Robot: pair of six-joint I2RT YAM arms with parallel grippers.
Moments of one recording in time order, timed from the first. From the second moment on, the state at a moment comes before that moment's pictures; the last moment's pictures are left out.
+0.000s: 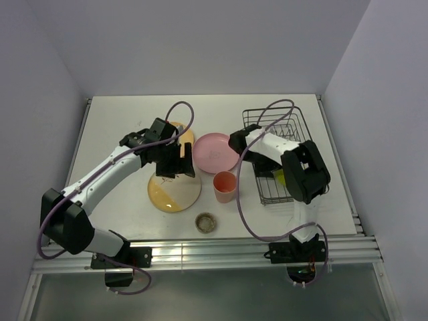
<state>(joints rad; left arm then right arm) -0.56 1.41 1.23 -0.86 0.21 -0.53 0.52 1.95 1.35 -1.34 0.85 0.74</state>
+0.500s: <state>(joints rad) -0.67 1.56 1.30 -0.86 0.20 -0.54 0.54 1.65 1.46 -1.35 0.66 0.74</state>
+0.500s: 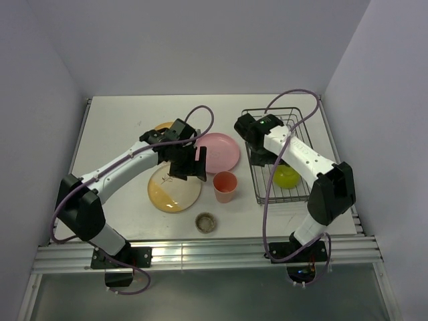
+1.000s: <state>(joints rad) -0.76 1.73 1.48 -0.90 0.20 -0.54 0.48 1.51 1.42 -1.32 0.55 0.70</state>
